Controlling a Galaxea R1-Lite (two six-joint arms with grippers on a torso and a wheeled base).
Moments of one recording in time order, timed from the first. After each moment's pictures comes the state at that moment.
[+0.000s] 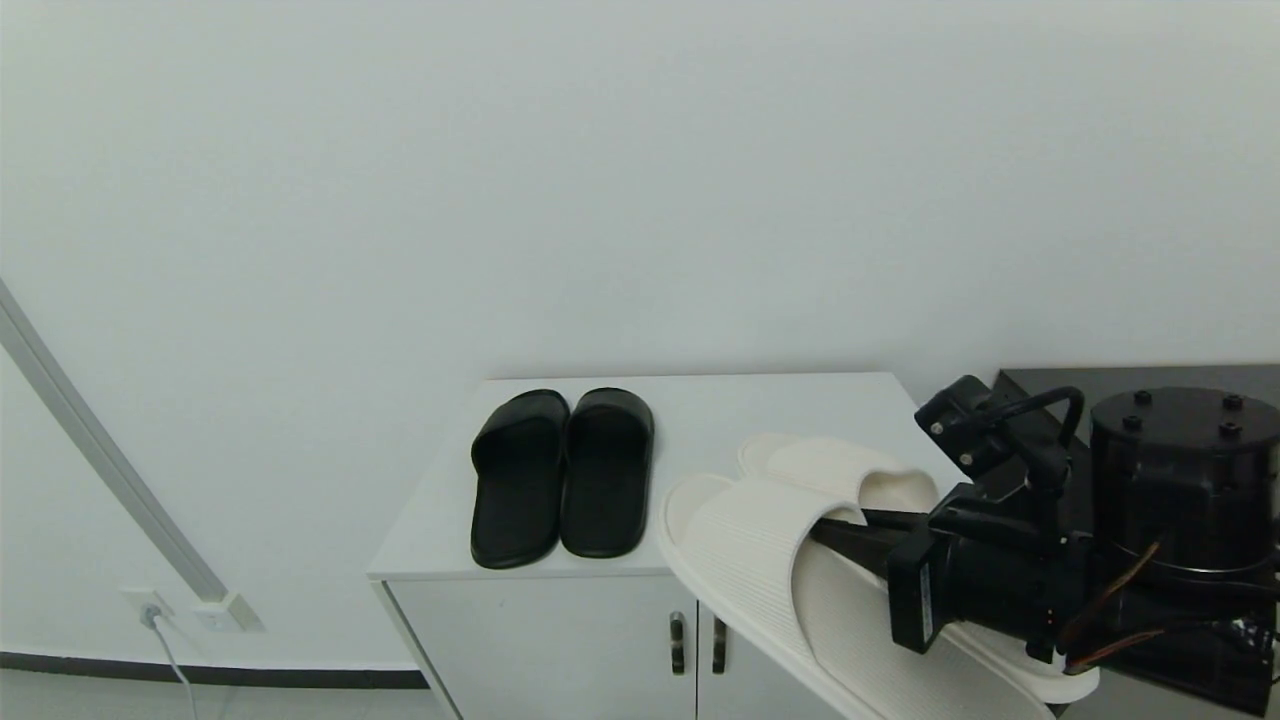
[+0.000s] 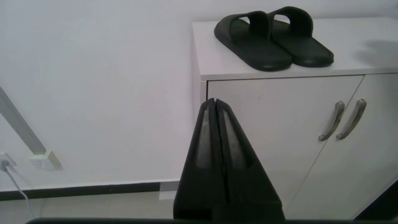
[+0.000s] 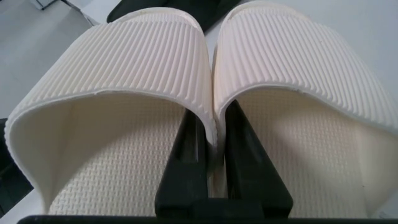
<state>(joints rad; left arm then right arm) 0.00 0.00 0.00 0.00 0.00 0.01 0.78 1.51 -0.62 -0.60 0.03 0.13</state>
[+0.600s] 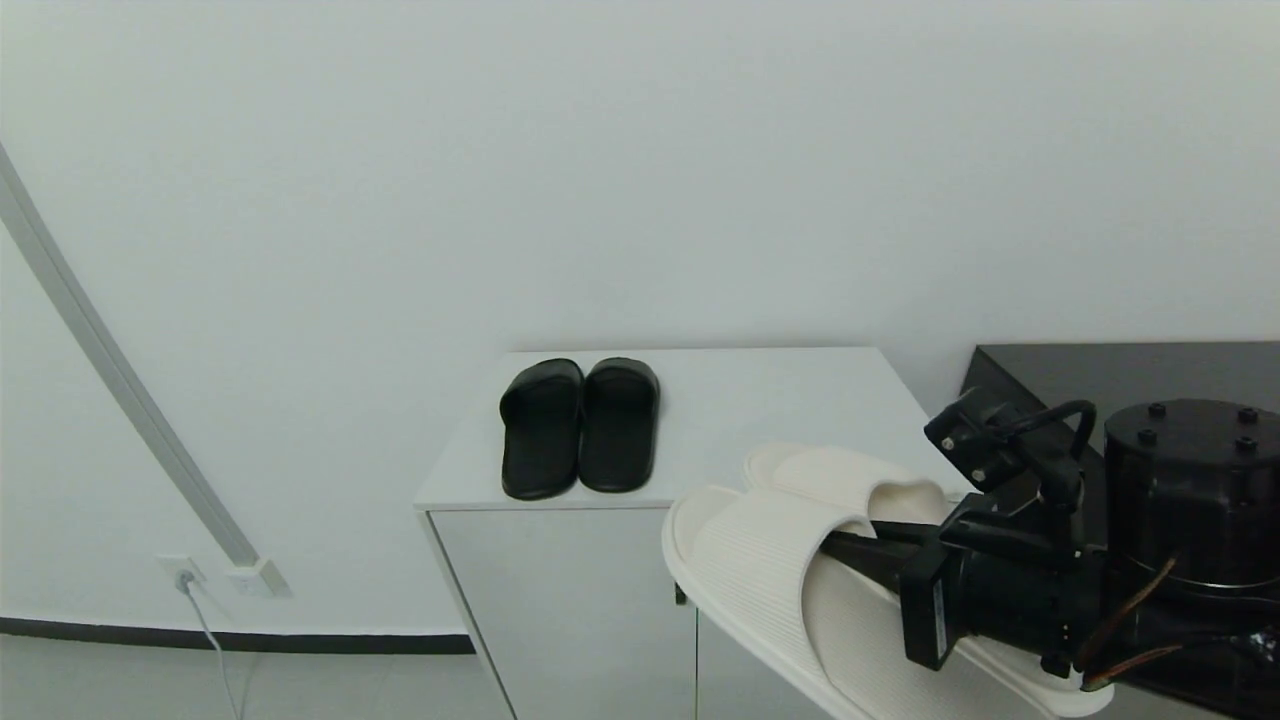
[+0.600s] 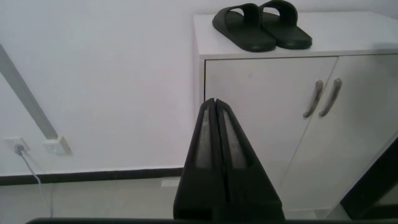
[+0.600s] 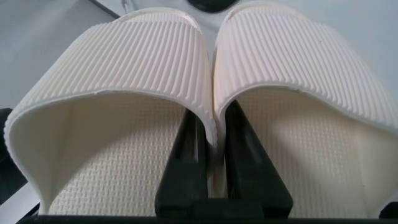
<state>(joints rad) 0.00 0.00 0.00 0.00 0.00 0.01 0.77 1.50 -0.59 -0.60 0.03 0.11</state>
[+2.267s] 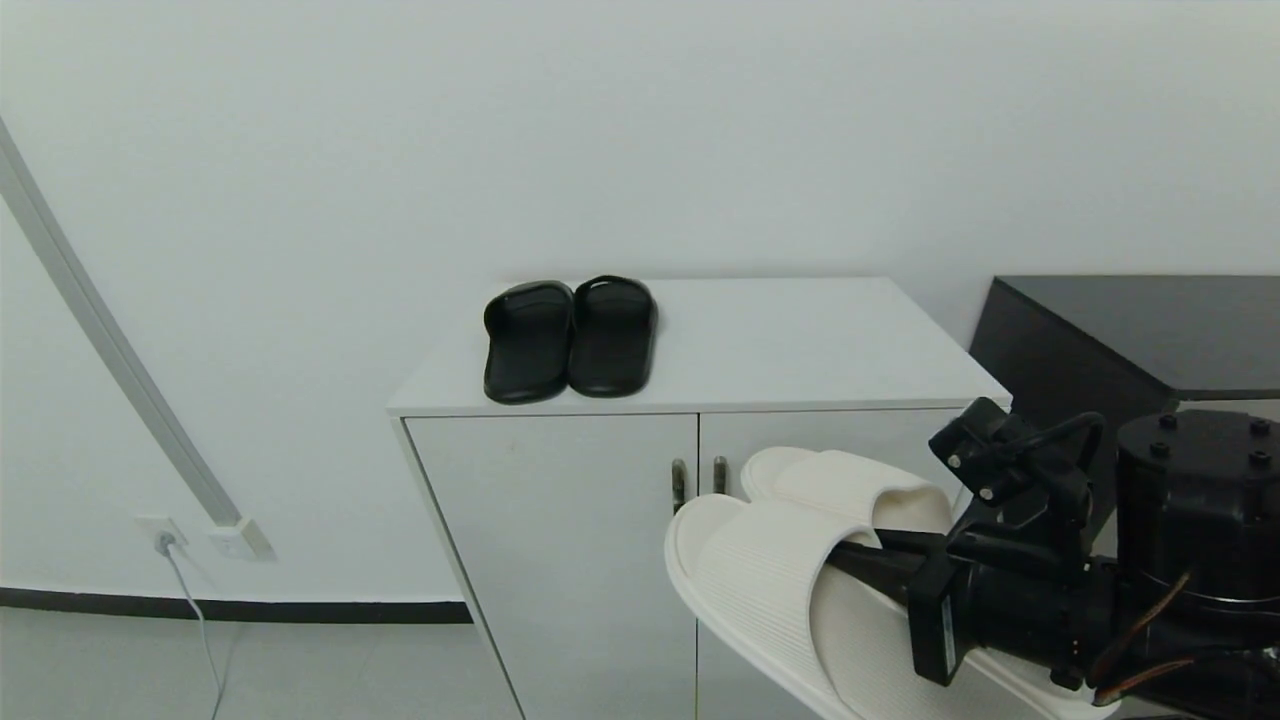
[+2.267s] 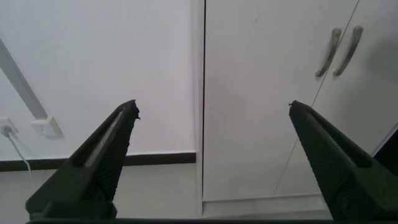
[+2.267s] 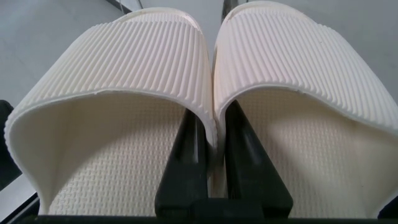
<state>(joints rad) 0.00 0.00 0.00 0.01 0.00 0.01 0.78 1.48 -0.56 -0.61 0.03 0.08</state>
